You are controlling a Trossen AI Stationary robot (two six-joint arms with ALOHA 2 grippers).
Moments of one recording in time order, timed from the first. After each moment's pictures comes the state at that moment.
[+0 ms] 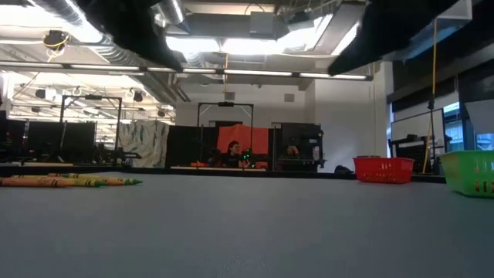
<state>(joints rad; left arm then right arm) -0.21 1.16 0.80 -0.38 -0.43 -0.07 0.40 1.33 0.86 -0.30 0.67 0.25</state>
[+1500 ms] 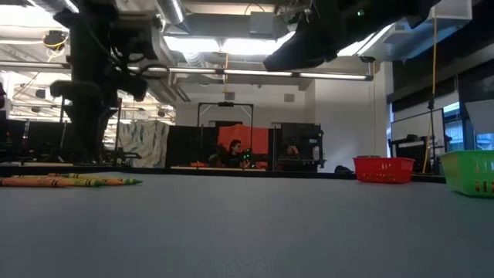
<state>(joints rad) 0.13 1.29 0.74 -0.93 -0.16 -0.23 0.16 1.47 0.86 0.18 0.35 -0.08</state>
